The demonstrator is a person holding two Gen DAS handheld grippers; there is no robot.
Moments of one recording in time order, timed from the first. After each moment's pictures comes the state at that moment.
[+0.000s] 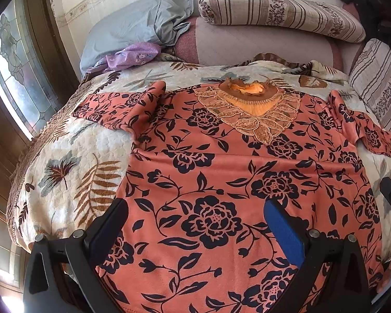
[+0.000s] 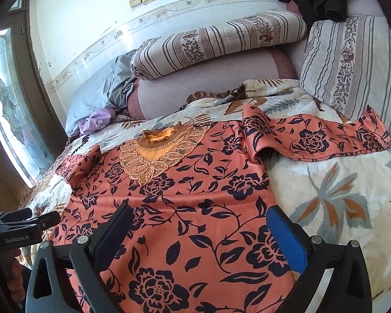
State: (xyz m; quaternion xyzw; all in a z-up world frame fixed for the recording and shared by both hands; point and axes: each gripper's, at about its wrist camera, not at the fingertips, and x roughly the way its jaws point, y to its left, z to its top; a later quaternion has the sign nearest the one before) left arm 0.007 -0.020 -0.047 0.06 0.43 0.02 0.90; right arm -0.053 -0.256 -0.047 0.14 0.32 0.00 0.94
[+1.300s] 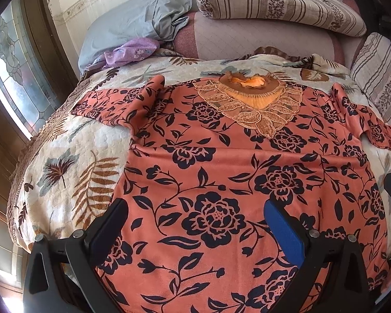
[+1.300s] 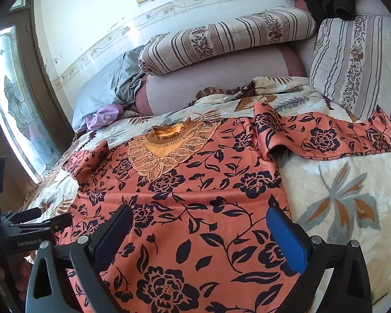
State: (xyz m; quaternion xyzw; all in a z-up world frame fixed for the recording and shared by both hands) left arm 0.011 -0.022 -0.056 0.07 0.44 0.02 0.90; right arm -0.049 -0.247 -0.050 0.14 0.32 0.03 0.94
